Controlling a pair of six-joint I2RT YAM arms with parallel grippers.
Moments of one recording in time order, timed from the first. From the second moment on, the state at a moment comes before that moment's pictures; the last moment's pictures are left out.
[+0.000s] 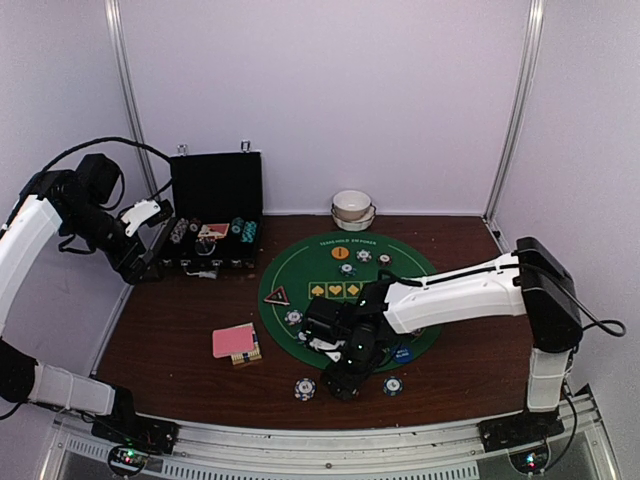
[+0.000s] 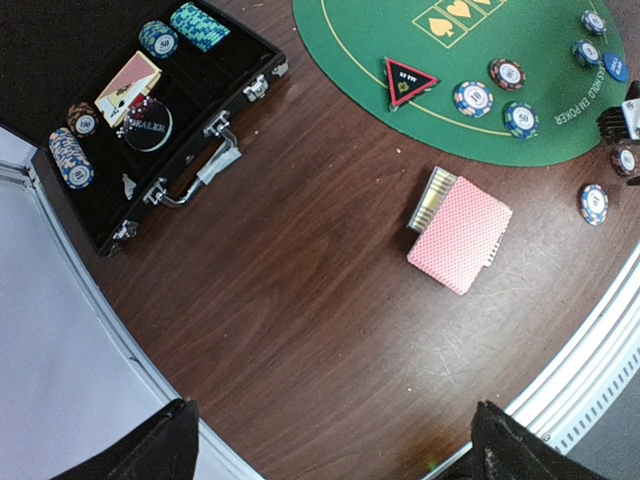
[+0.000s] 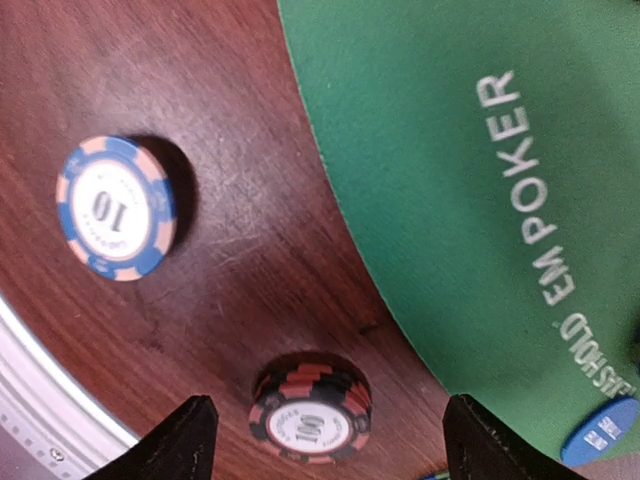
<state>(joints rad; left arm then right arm) -0.12 1.22 1.43 -1.34 0.22 0.61 1.19 1.95 1.39 -0.86 -0.01 0.33</state>
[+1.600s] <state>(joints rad) -0.12 1.22 1.38 -1.34 0.23 0.64 0.76 1.78 1.43 -1.01 0.16 0.31</state>
